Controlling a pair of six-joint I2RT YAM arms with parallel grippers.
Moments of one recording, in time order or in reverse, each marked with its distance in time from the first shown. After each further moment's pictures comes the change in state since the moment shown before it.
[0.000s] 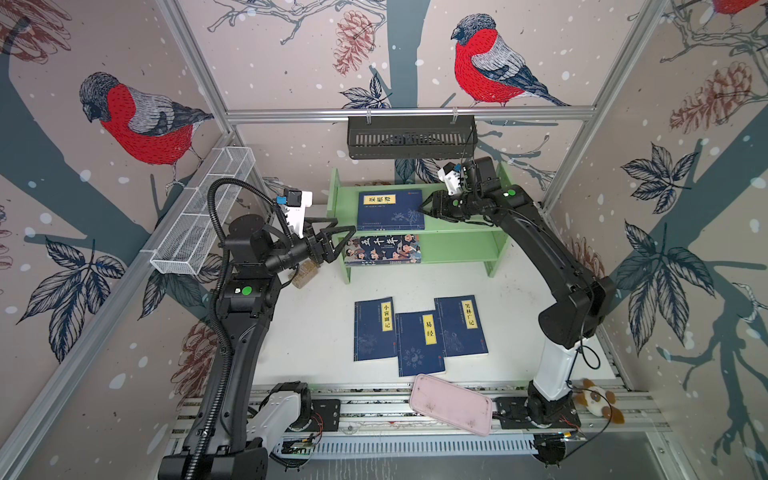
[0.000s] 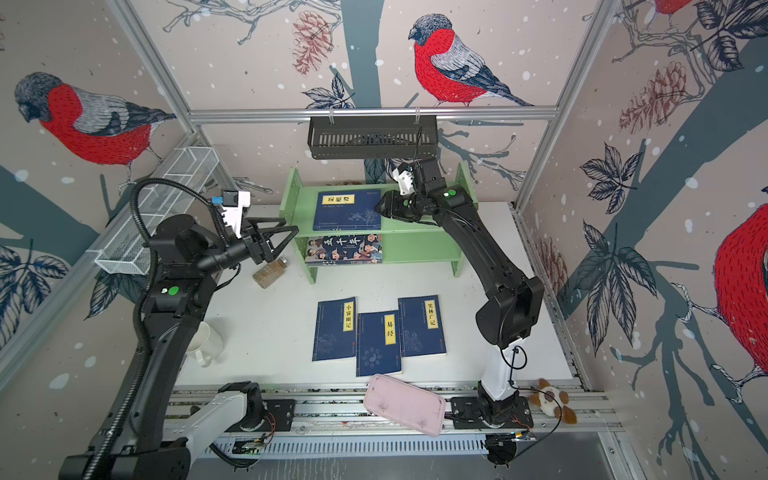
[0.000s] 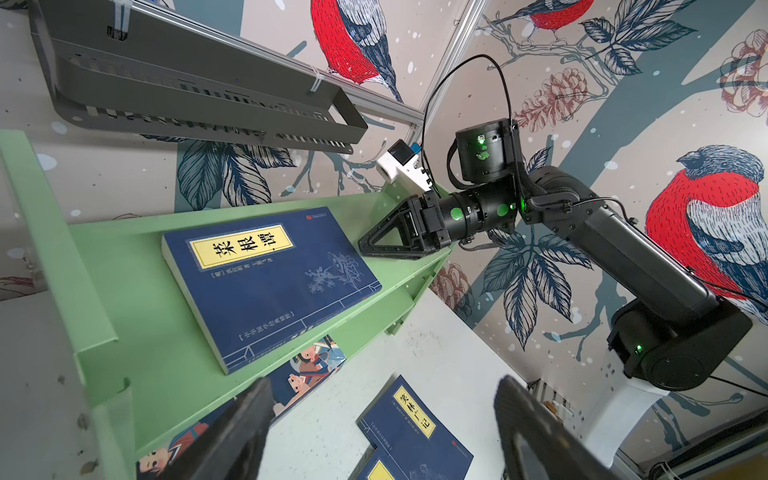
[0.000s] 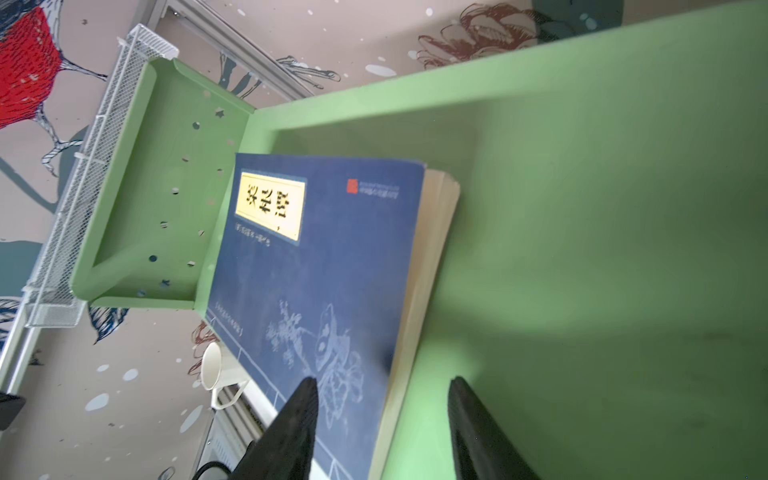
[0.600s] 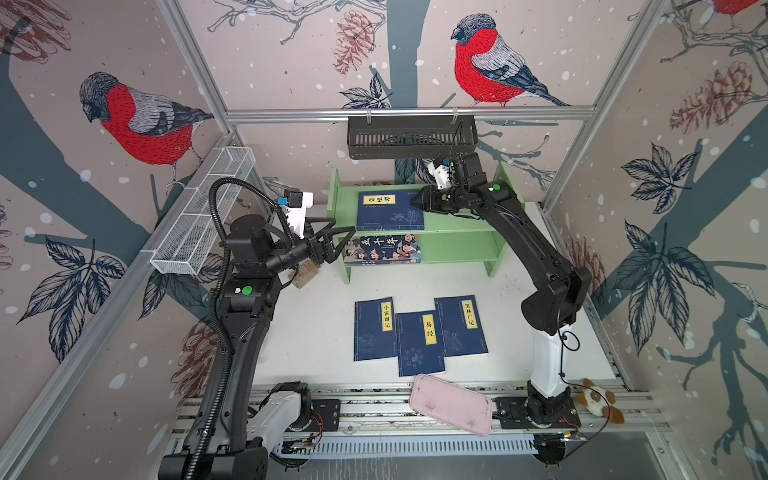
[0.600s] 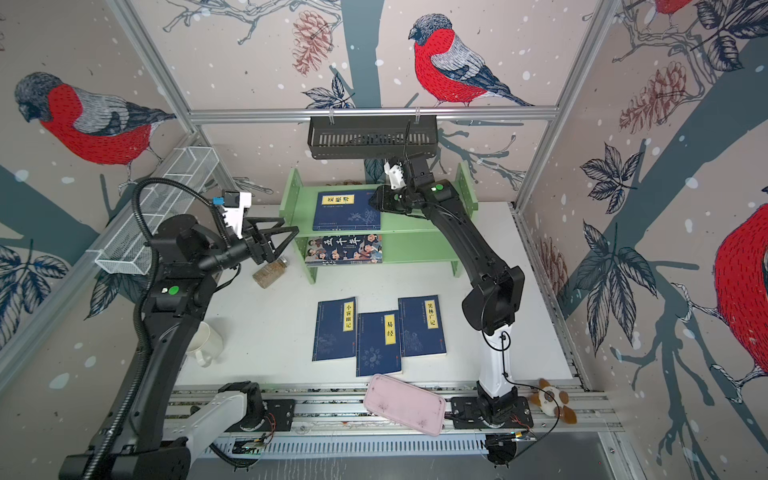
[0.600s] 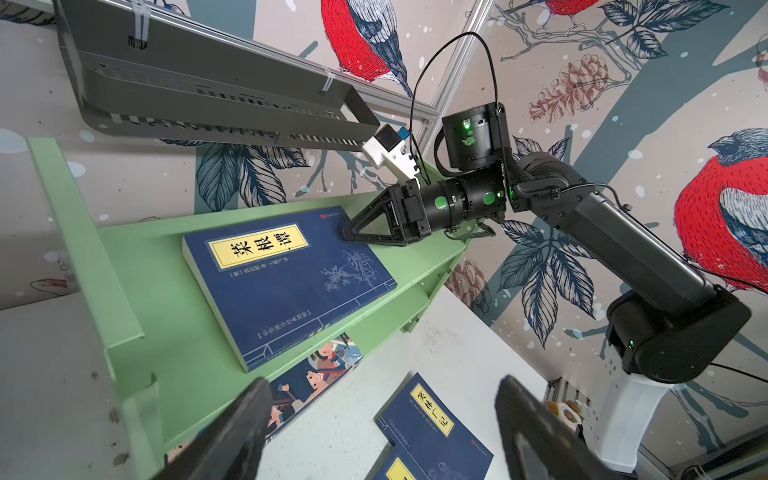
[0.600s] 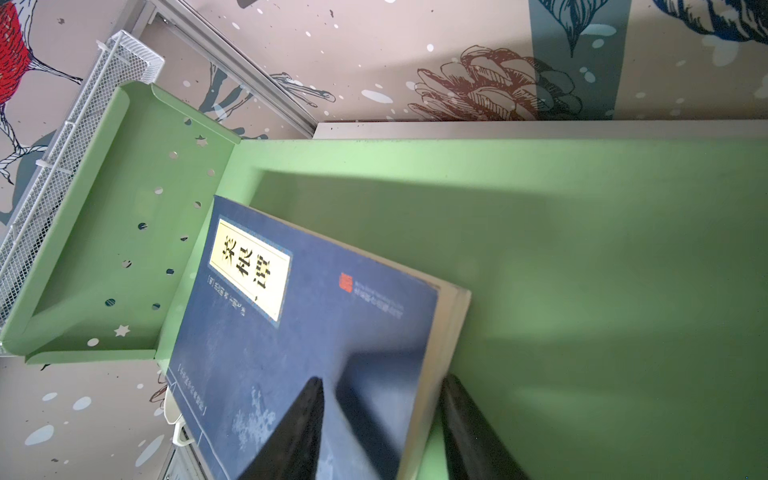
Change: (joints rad) left arm 0.000 0.002 0.001 -0.023 -0.033 0.059; right arm 0.031 0.137 0.158 0.005 0.026 -0.032
